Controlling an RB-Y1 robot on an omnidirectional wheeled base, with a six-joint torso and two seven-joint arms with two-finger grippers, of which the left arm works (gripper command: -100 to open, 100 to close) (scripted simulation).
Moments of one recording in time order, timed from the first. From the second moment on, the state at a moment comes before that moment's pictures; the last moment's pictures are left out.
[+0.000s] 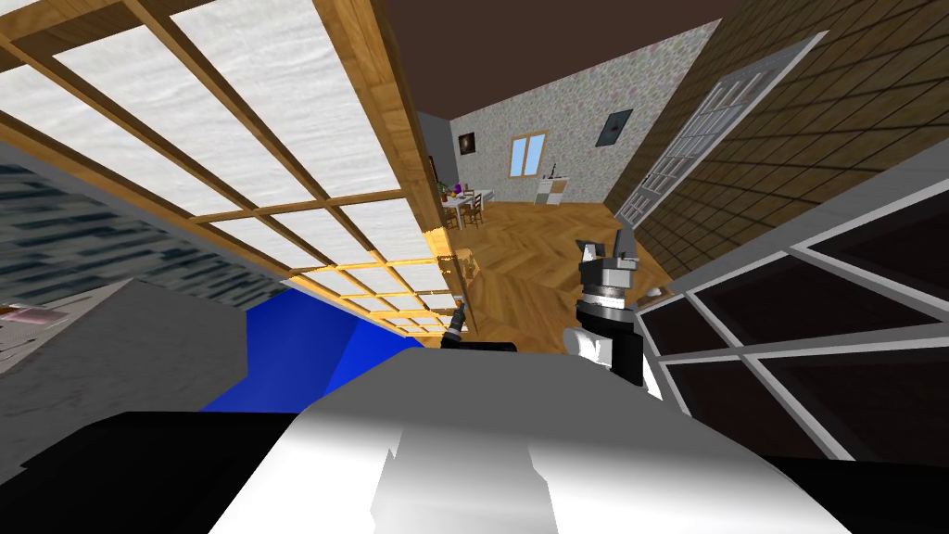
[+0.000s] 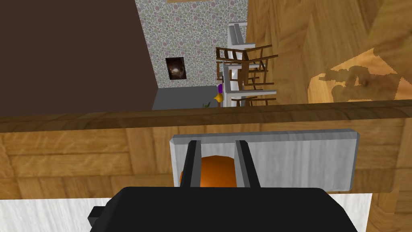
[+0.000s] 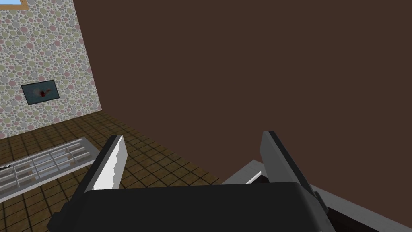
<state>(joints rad) 0.14 0.05 -0.29 -0.88 0.04 -0.86 -0.04</state>
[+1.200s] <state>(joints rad) 0.16 0.06 -0.30 -0.92 0.09 -0.83 0.04</state>
